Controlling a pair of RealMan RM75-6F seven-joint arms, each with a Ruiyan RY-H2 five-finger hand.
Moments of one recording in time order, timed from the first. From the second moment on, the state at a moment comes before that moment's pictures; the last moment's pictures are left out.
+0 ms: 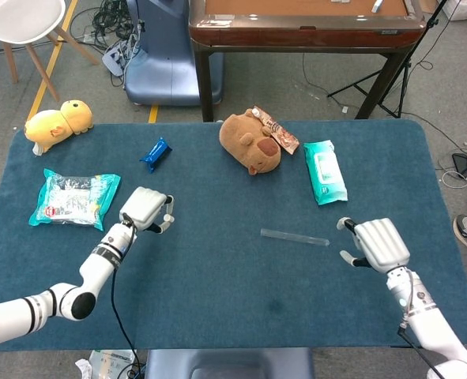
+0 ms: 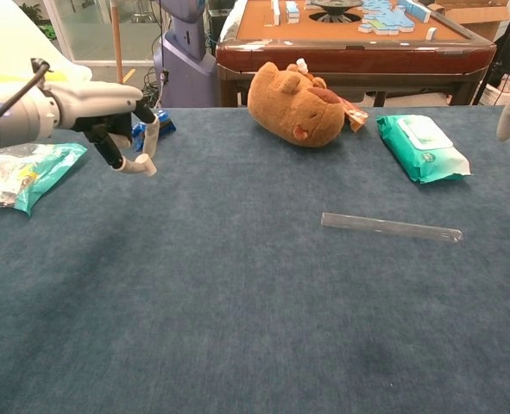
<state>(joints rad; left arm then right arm) -0.89 -1.38 -0.19 -1.50 0.95 0.83 0.41 0.40 -1.08 0.14 -1.85 -1.29 1.09 -0.36</state>
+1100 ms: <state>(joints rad) -0.84 -1.29 -0.10 -1.72 0.99 0.93 0.49 0.77 -1.48 0.16 -1.50 -0.71 0.86 -0.65</state>
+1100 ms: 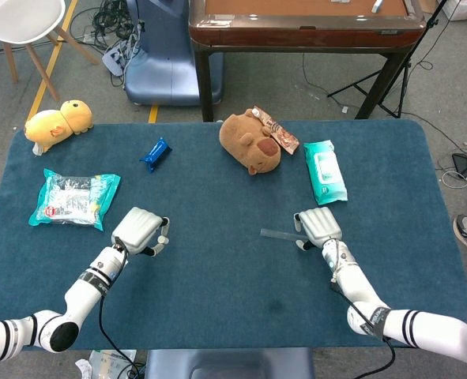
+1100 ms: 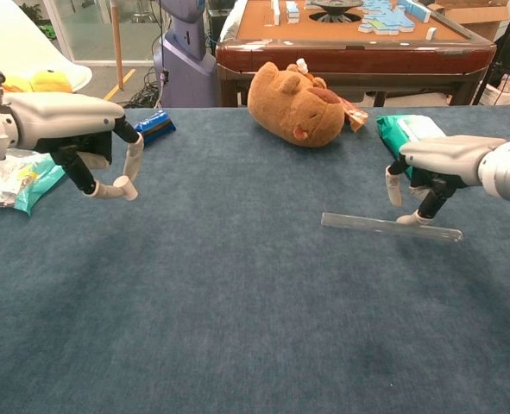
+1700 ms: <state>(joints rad) -0.84 -1.30 -0.10 -1.71 1.01 0.93 0.47 0.88 -1.58 0.14 -1.38 -0.57 0.83 -0.69</state>
